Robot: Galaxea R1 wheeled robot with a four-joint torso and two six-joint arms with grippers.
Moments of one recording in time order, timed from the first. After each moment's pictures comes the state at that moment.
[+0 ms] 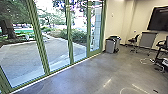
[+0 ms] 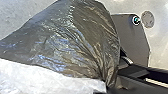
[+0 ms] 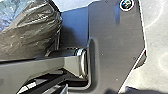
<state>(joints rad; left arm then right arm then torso) 1.41 3.05 -2.76 -0.27 0.14 0.34 -1.55 3.05 -2.72 0.22 0.00 -0.20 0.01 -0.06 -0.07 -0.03</state>
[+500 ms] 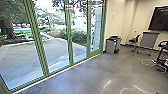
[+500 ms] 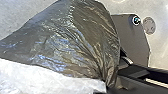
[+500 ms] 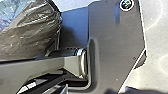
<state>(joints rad) 1.41 3.05 -2.76 -0.27 0.14 0.34 -1.55 3.05 -2.72 0.22 0.00 -0.20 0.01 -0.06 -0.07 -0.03</state>
